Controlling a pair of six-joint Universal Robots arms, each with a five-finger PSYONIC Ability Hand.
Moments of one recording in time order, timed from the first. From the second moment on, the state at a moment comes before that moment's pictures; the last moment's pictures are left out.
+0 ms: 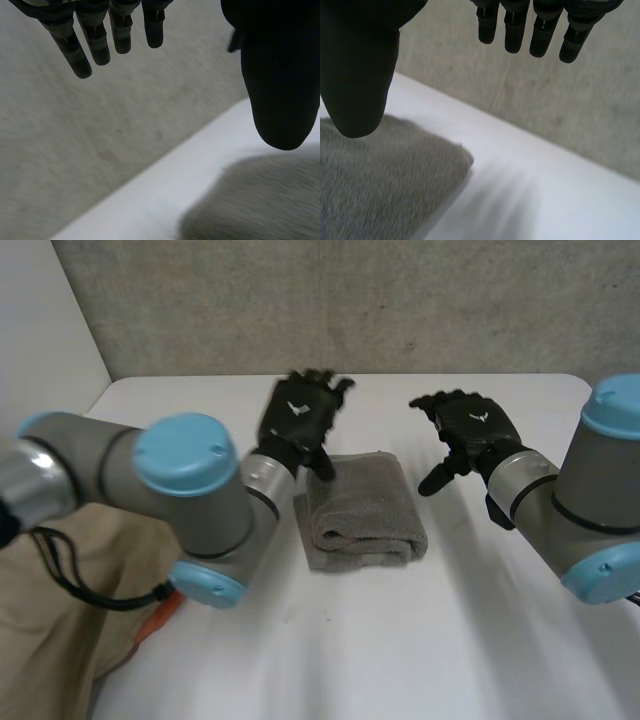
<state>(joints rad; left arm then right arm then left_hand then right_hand) 4.03 -2.27 -1.15 3.47 -1.58 3.32 1.93 -1.09 1.39 -0.14 1.38 3.08 0.19 0.21 0.22 0.21 0.05 0.27 0.25 0.25 0.25 0.05</state>
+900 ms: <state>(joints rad) 4.10 -2.12 -1.12 3.18 -1.25 3.32 1.91 -0.99 1.43 -0.01 1.44 3.06 0.20 0.21 0.22 0.21 0.05 0.24 0.22 0.22 0.22 0.05</state>
